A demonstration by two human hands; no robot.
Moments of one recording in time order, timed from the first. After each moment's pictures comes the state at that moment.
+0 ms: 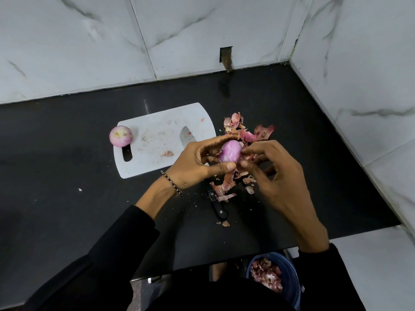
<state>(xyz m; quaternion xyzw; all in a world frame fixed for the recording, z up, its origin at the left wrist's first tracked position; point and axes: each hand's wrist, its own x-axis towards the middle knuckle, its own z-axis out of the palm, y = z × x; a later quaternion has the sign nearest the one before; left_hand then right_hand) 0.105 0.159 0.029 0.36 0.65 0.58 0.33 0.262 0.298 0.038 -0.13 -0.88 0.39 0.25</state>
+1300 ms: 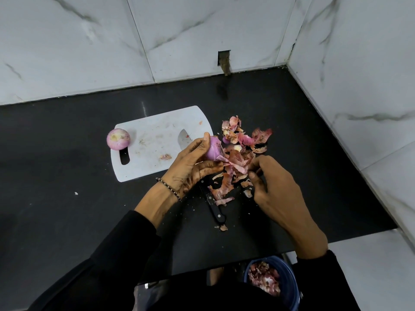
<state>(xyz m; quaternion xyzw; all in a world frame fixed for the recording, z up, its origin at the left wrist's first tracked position) 0.110 0.163 0.039 0.04 0.54 0.72 0.44 0.267 0.299 0.027 -0.23 -0.91 0.34 0.11</state>
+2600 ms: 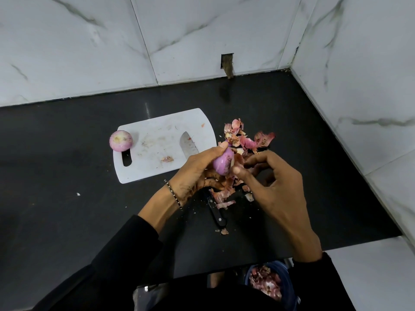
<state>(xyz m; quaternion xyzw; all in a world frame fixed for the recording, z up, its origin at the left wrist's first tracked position) 0.124 0.167 0.054 0.12 0.64 0.62 0.44 0.258 0.287 0.044 -0.20 -0.83 0.45 0.26</state>
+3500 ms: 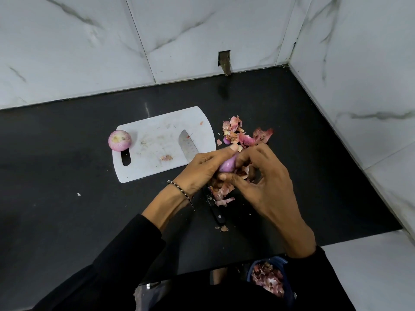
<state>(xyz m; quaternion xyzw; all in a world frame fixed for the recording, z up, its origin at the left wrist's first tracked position) 0.131 0.176 0.056 0.18 0.70 0.55 0.43 0.251 0.282 0.036 -0.14 -0.87 0.39 0.26</state>
